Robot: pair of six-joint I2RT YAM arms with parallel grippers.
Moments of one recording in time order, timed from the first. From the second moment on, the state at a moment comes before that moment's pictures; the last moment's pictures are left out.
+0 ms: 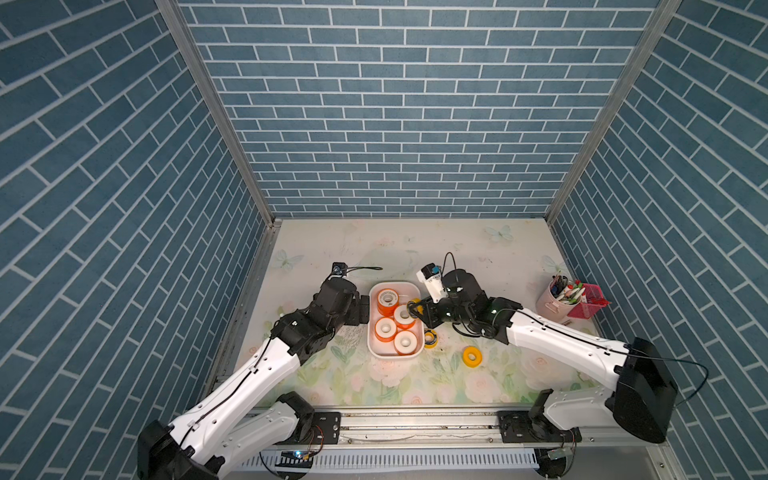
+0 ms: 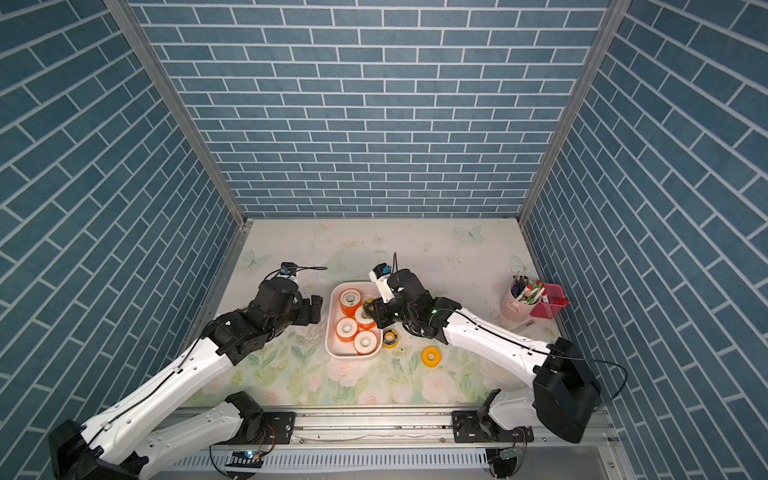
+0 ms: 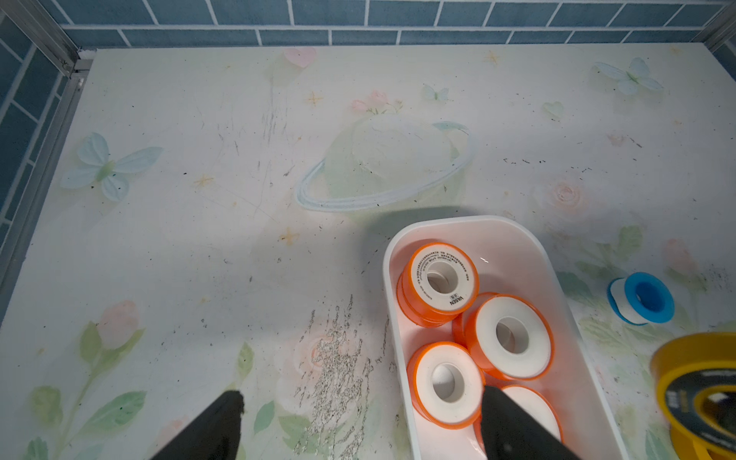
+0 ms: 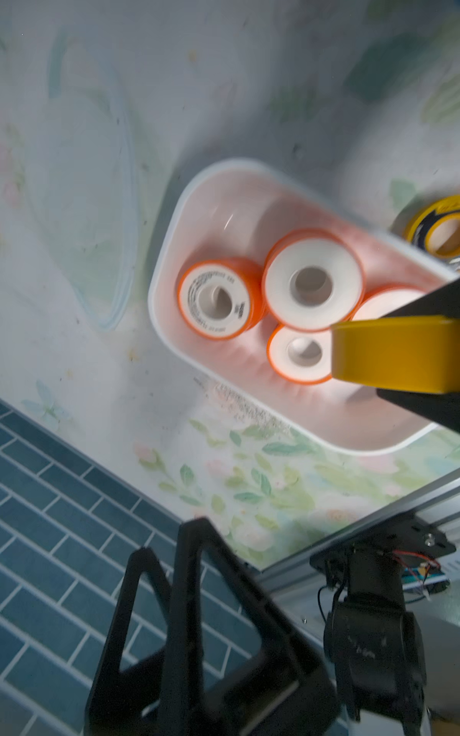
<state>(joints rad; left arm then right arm) -0.62 0.96 0.84 -0.64 -0.32 -0.41 0.93 1.41 0.96 -0.19 -0.23 0.44</state>
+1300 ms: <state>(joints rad) -0.62 0.95 0.84 -0.64 -0.33 -0.41 1.04 1.89 1.21 -0.17 -0.21 0.47</state>
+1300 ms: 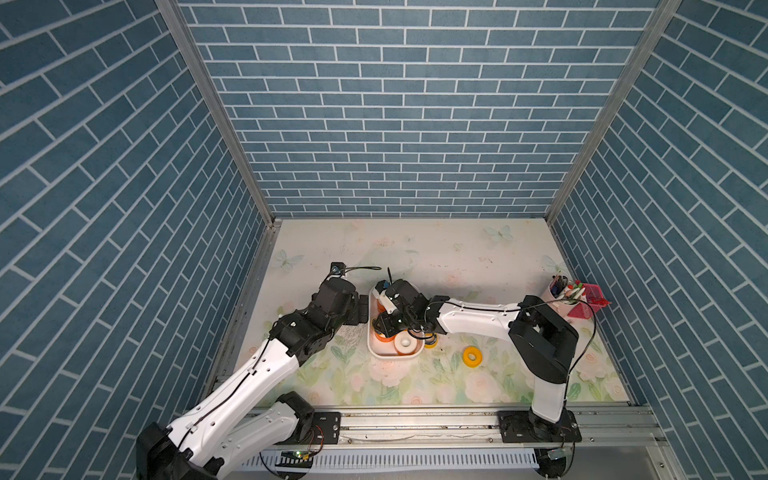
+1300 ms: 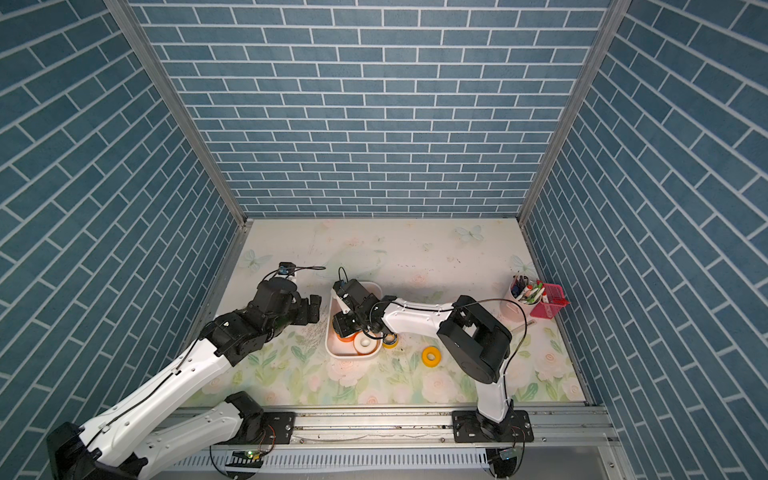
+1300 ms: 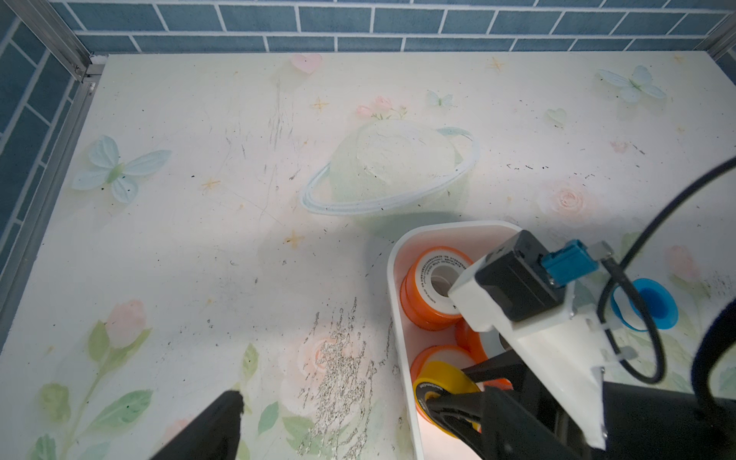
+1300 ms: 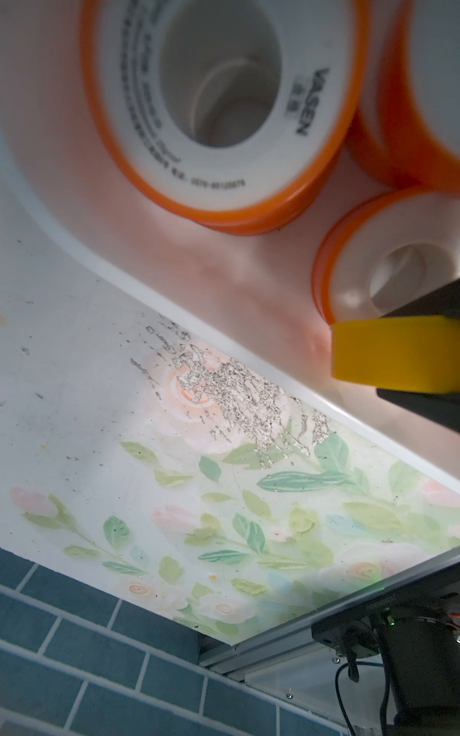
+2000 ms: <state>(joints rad) -0.62 0.96 0.84 -0.64 -0.33 -0.41 1.04 1.89 1.22 -0.21 -0.19 0.45</state>
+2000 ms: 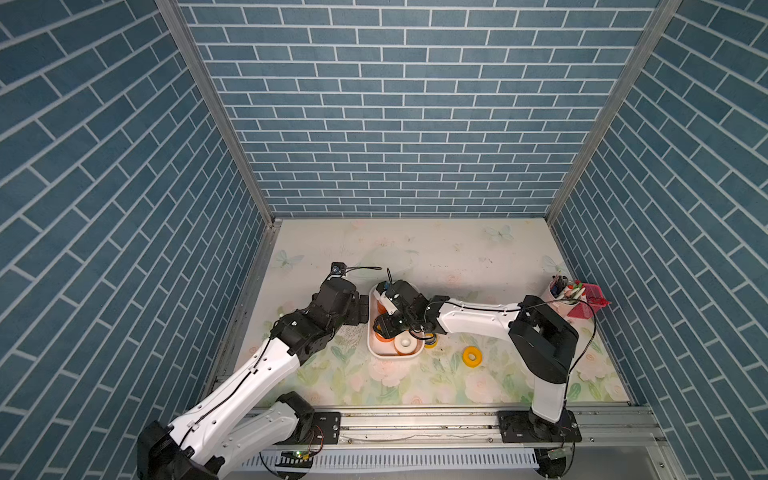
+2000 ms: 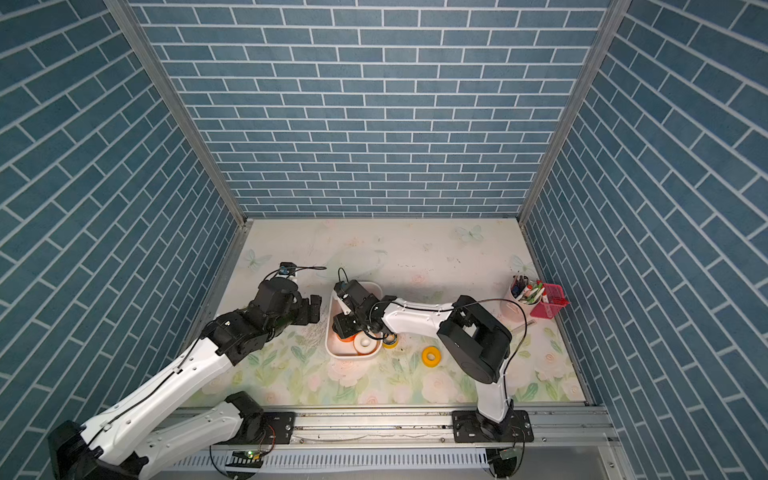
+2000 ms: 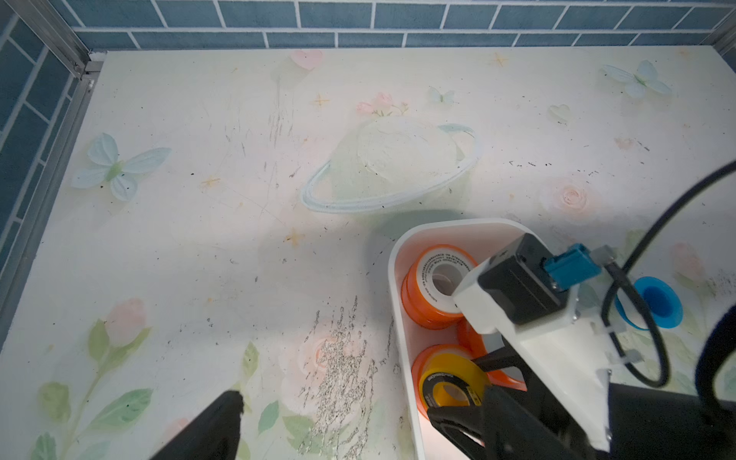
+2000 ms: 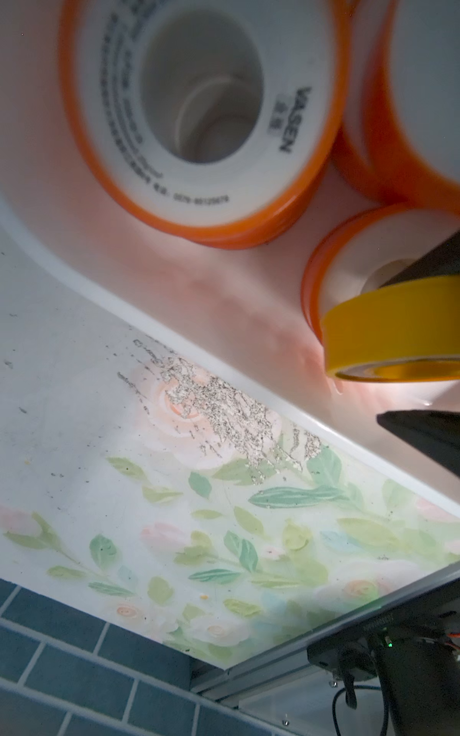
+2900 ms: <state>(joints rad) -0.62 0.96 0.84 -0.64 -0.33 -0.41 1.04 1.84 1.22 -0.29 -0.12 0.41</state>
